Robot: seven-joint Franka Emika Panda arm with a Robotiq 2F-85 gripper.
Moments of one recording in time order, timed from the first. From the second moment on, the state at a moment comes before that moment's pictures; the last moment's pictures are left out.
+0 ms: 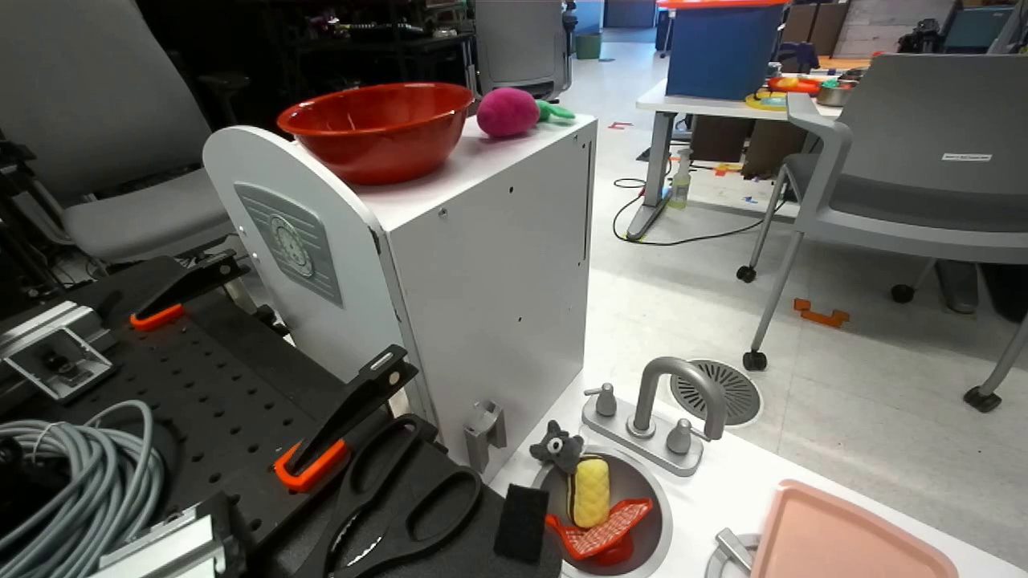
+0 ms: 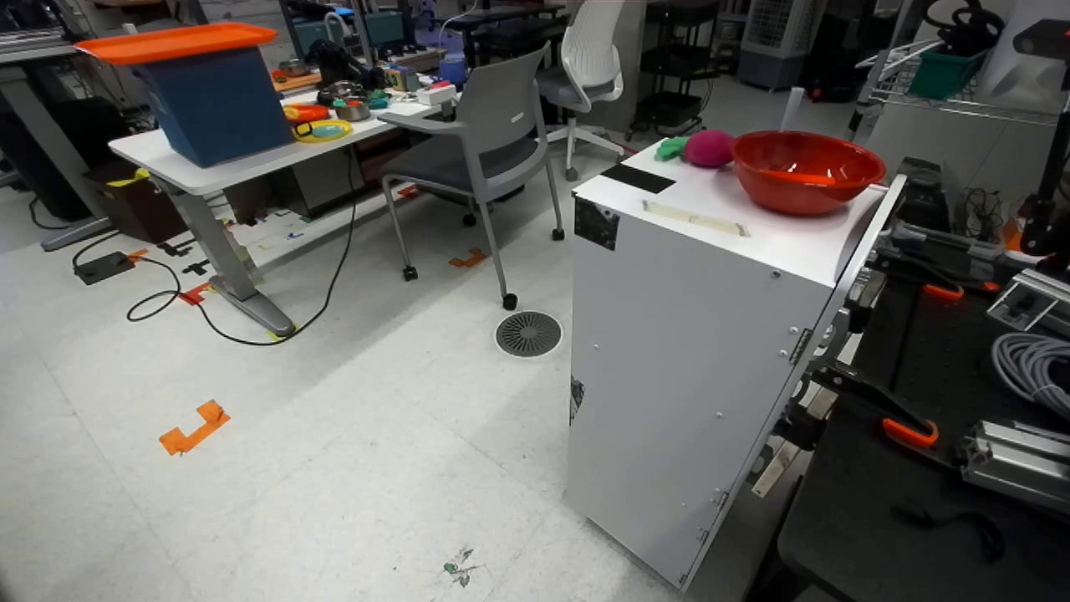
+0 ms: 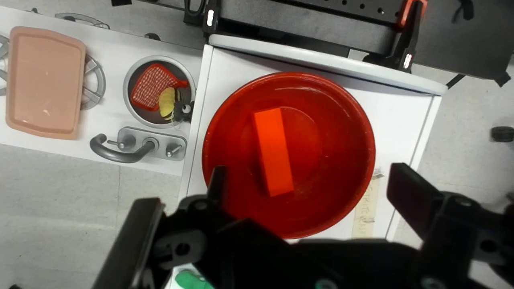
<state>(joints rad) 0.01 -0.14 -0.06 -2.30 -0.01 2.04 -0.31</state>
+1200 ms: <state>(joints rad) 0.01 -0.02 -0.01 -2.30 -0.10 1.98 -0.21</state>
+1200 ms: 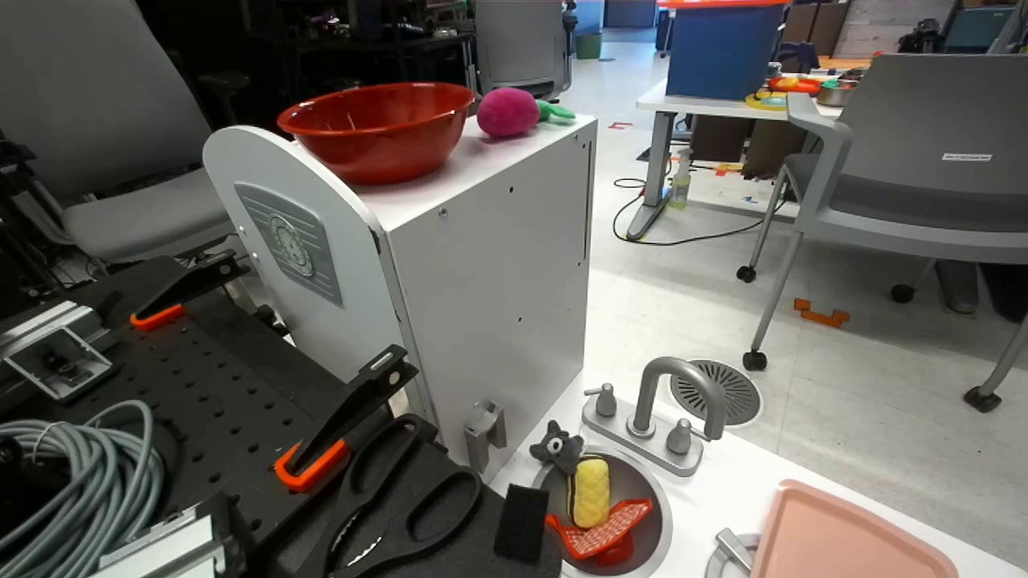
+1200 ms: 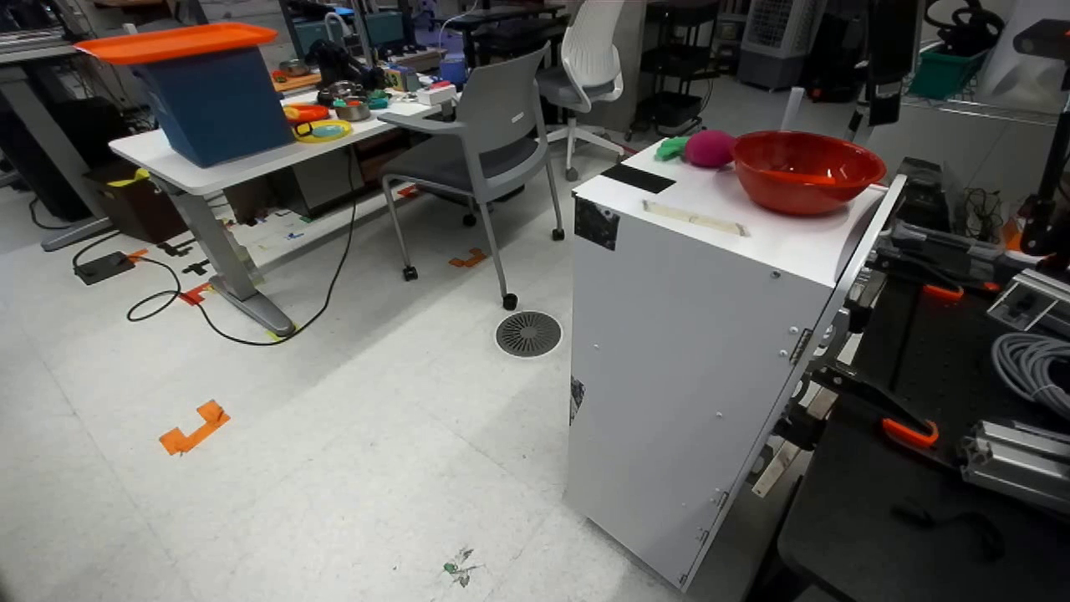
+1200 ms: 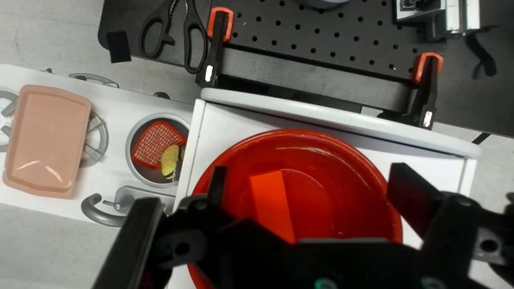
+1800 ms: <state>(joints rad) 0.00 -0.03 -0.02 -2.31 -0.01 2.20 -0.36</state>
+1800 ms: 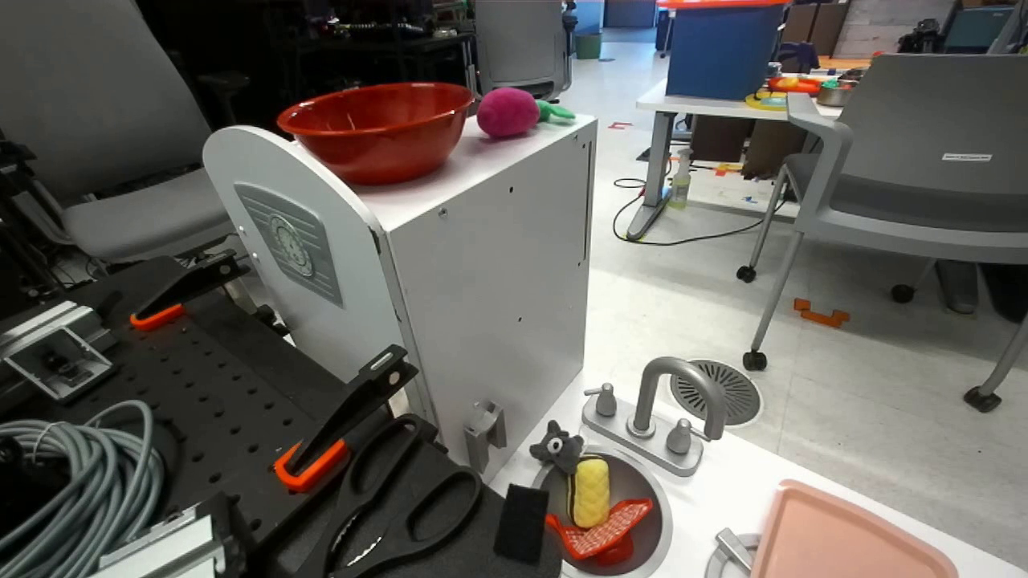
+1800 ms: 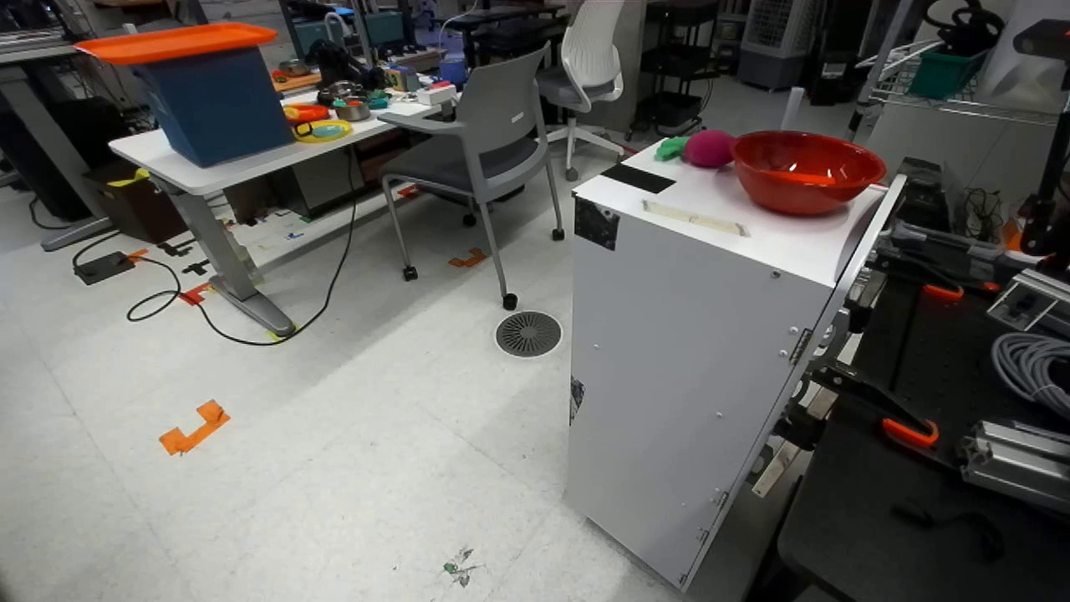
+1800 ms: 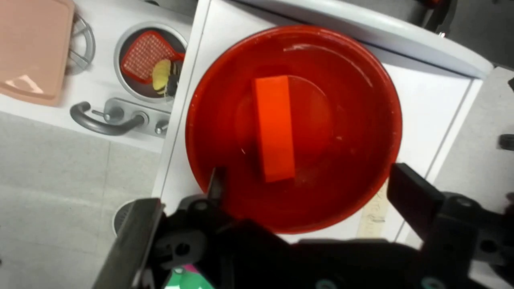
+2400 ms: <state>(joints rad) 0.00 -0.04 -0.02 -2.33 0.13 2.23 -0.55</state>
